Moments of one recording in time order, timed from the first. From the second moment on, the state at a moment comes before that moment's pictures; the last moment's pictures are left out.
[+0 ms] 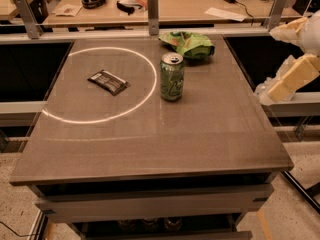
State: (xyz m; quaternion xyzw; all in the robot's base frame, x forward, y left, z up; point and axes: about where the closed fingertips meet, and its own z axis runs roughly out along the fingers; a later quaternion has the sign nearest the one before) arm 0.514 -0.222 0.975 -0.56 0.75 0.08 0.34
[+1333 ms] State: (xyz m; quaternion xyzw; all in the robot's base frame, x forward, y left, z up) arm 0.499 -0.204 0.975 -0.51 0.66 0.25 0.49
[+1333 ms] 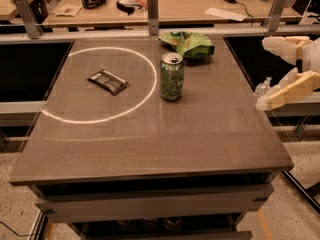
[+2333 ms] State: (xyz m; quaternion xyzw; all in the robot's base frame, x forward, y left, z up) arm 0.570 -0.207 0.923 -0.46 0.69 0.25 0.50
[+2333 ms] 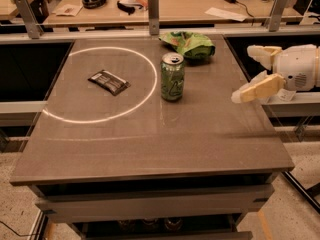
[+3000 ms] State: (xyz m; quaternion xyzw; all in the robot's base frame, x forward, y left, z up) arm 0.603 -0.174 0.885 -0.50 0.67 0.29 0.47
